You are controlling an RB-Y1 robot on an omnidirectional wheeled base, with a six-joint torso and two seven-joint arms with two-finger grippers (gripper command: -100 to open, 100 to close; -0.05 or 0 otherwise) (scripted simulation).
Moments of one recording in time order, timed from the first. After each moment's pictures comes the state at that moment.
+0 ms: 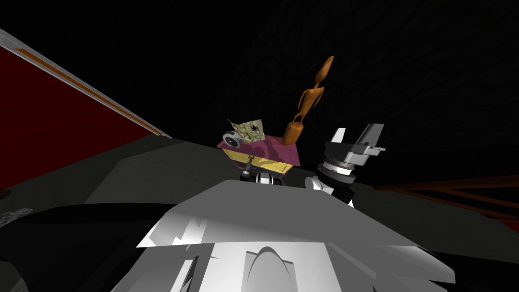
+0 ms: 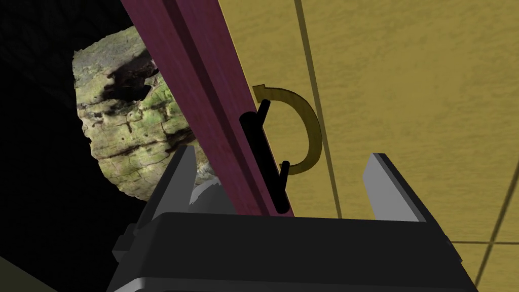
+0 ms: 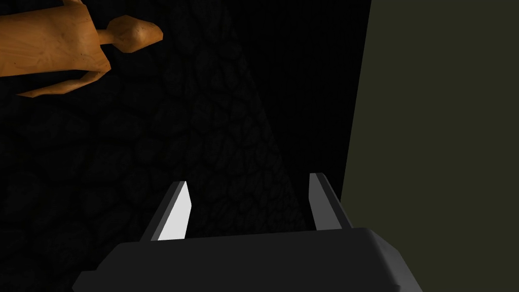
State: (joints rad) left arm 0.03 0.03 -0.12 -0.63 -0.08 -1.18 -0.26; right arm 0.53 0.02 -0.04 -2.38 -0.01 -0.63 -0.03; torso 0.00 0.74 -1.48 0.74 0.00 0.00
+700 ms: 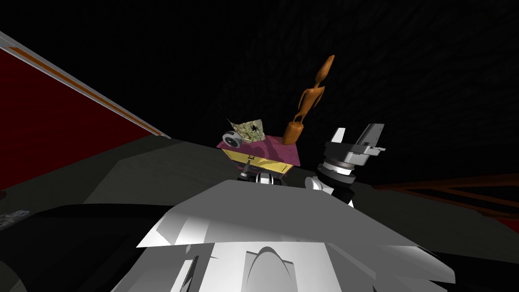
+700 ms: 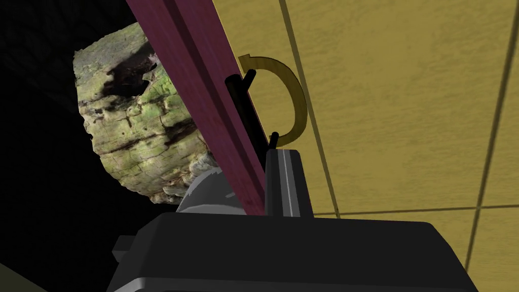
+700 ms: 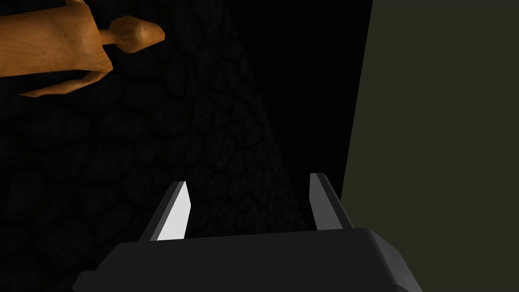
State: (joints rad) left arm 0.09 0.07 -0.13 -0.67 -0.09 -1.18 -0.26; right arm 0.53 0.02 -0.04 -2.38 -0.01 -0.63 -0.03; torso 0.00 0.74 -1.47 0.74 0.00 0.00
